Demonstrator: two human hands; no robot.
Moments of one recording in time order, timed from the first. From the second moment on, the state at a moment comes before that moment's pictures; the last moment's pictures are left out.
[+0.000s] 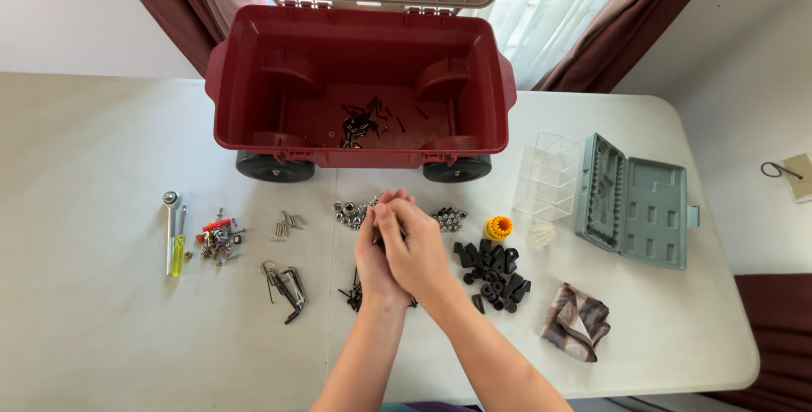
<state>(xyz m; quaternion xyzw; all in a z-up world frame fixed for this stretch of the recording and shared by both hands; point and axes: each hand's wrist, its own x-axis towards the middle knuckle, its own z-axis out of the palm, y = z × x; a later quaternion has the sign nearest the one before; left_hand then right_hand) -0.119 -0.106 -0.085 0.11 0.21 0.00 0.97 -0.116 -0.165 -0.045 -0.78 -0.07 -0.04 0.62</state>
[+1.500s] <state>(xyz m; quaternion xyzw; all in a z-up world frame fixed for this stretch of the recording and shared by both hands) -0.128 -0.128 -0.084 -0.01 0.16 -0.07 0.98 -0.154 -0.261 -0.061 -0.80 -0.09 -0.07 0.59</state>
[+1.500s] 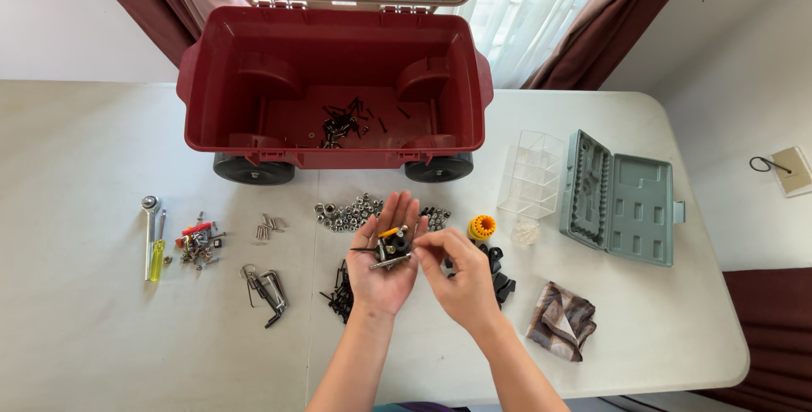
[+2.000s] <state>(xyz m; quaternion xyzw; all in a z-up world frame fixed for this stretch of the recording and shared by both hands) -0.125 -0.145 -0.100 0.02 0.15 -0.09 0.98 -0.150 -0.252 -0.052 -0.83 -0.02 -0.04 0.56</state>
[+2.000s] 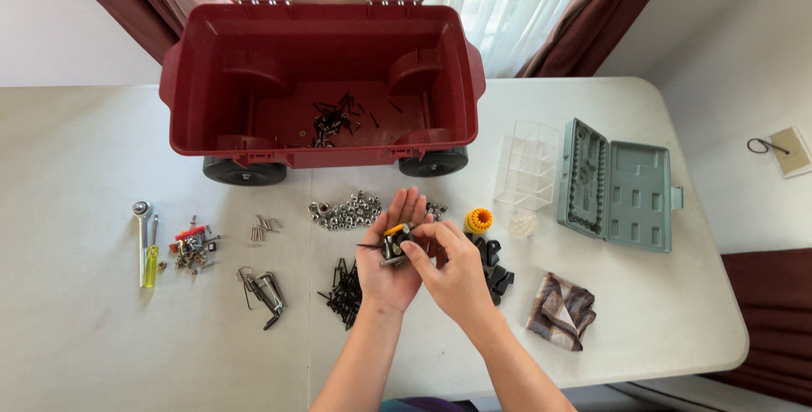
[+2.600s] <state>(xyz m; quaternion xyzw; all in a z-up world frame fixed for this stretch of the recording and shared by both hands) -0.132 -0.150 -0.131 -0.03 0.24 -0.13 0.96 -0.125 -0.339 -0.117 -0.70 0.10 0.03 0.71</state>
